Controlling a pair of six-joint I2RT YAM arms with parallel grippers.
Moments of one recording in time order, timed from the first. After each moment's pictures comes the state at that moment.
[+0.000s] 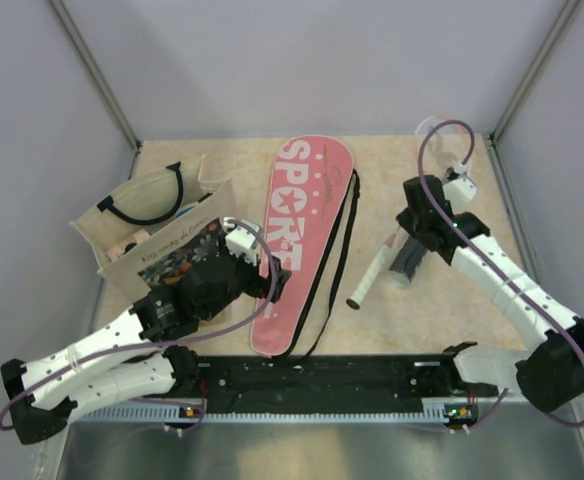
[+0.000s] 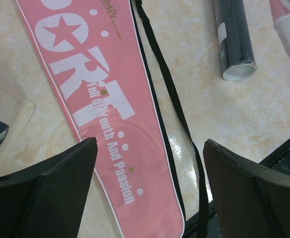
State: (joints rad) left arm -1.01 0.75 0.77 -0.37 -0.34 -0.31; right arm 0.41 1.18 1.05 -0.63 0.49 1.04
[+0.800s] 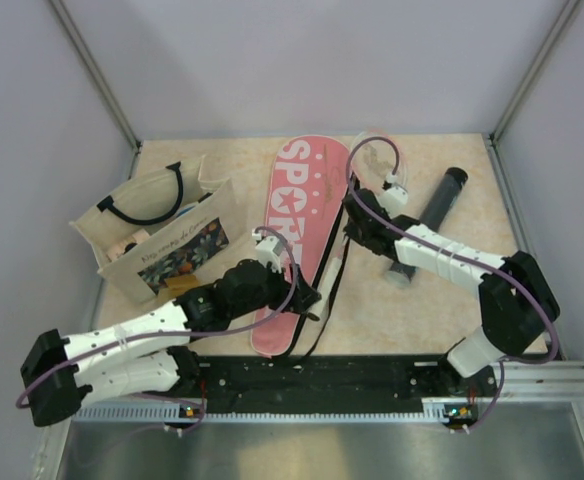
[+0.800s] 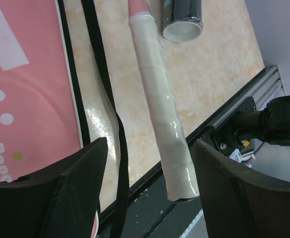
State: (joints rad) left arm -1.01 0.95 0.60 -0.10 -0.06 -0.75; right arm 0.67 1.54 1.05 -0.33 0.49 1.11
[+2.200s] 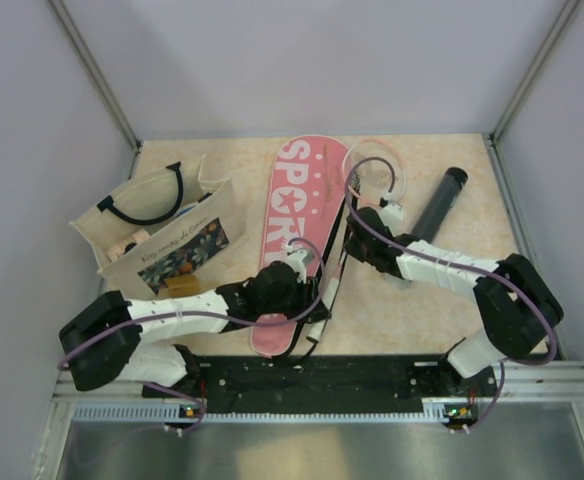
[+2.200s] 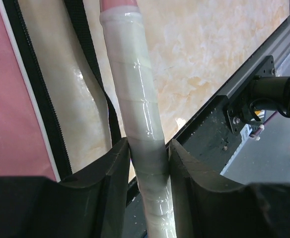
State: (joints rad) left arm -1.01 1.29 0.57 0.12 0.15 -0.80; right arm 0.67 1.52 0.86 -0.16 0.39 1.09
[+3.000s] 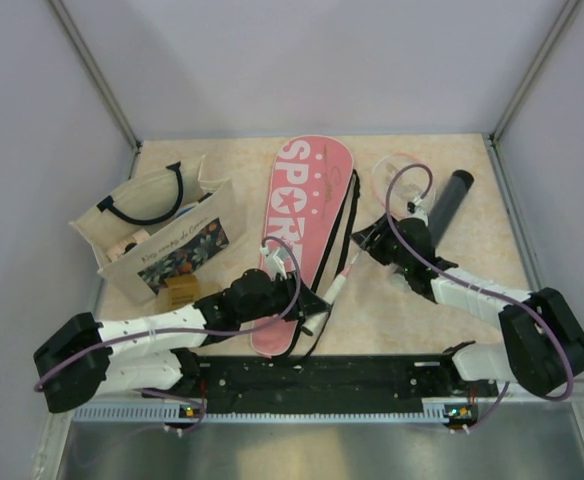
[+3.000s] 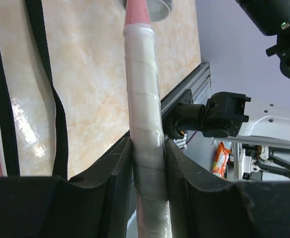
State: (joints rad) left arm -1.00 1.10 0.43 0.31 0.15 -1.10; right arm 0.46 1.29 0.53 0.29 0.02 0.98
